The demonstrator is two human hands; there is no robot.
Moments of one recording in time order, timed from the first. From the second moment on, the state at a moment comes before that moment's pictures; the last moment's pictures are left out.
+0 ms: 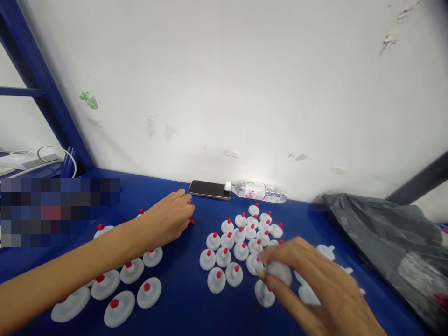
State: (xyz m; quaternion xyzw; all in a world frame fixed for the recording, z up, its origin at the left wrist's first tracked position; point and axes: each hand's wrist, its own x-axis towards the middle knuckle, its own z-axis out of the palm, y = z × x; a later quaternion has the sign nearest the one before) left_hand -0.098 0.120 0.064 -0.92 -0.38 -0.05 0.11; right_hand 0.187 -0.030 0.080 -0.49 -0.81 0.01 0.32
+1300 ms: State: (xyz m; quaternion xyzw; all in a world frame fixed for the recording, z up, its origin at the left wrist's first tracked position) left_hand -0.101 0.107 0.066 -0.92 -0.22 -0.33 0.02; right_hand 0.140 0.079 0.084 -0.38 -0.82 0.28 0.32
